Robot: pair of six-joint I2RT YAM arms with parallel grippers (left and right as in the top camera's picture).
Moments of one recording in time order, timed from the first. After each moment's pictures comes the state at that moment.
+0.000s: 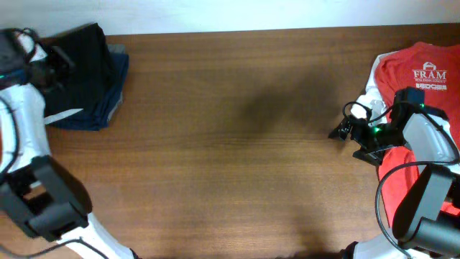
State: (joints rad) left arm 0.41 2.02 1.81 -0.59 0.35 -0.35; right arm -0.38 1.75 1.17 -0.96 -0.49 0.13
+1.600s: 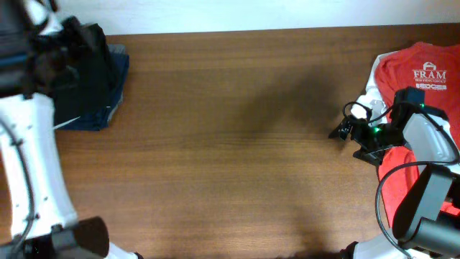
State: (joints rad) left arm 0.21 1.73 2.06 -1.00 0.31 -0.35; right arm -0.38 1.75 1.17 -0.96 -0.49 0.13
